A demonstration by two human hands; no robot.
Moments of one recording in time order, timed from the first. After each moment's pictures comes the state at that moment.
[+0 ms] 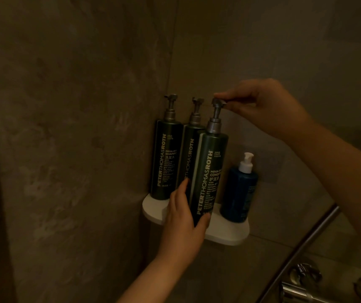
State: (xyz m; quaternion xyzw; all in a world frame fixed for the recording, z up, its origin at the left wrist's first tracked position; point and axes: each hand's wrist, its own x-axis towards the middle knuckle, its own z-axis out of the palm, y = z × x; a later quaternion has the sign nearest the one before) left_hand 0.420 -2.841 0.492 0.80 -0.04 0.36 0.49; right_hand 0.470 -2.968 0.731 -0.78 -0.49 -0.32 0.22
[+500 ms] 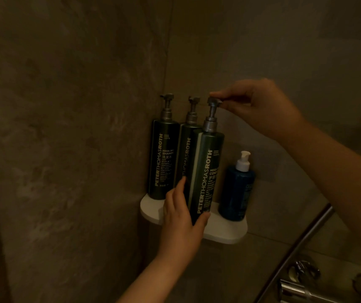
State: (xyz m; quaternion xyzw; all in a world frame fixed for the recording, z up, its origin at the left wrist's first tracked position) left_hand 0.419 -2.844 0.494 0.80 -0.03 0.37 0.47; right_hand 0.472 -2.967 0.728 -0.78 -0.48 -0.32 0.24
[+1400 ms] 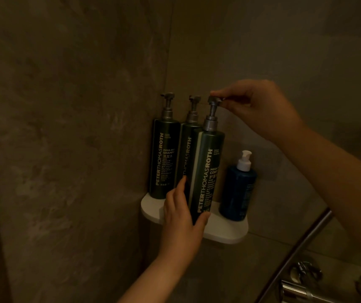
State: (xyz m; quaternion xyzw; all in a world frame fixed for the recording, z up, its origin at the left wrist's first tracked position) left_hand 0.420 -2.846 0.492 0.81 -0.03 0.39 0.45; right_hand 0.474 -2.965 0.722 -0.78 -0.46 -0.34 0.26
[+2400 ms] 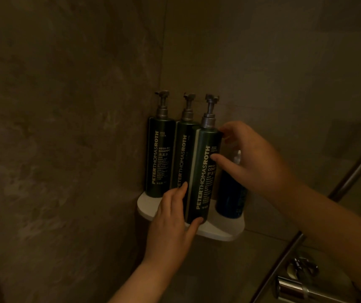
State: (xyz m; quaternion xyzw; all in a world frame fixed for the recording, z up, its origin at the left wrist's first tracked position) left_hand 0.413 -2.833 0.481 0.85 -0.06 0.44 0.29; right_hand 0.475 -2.988 0.636 -0.79 -0.44 -0.37 0.22
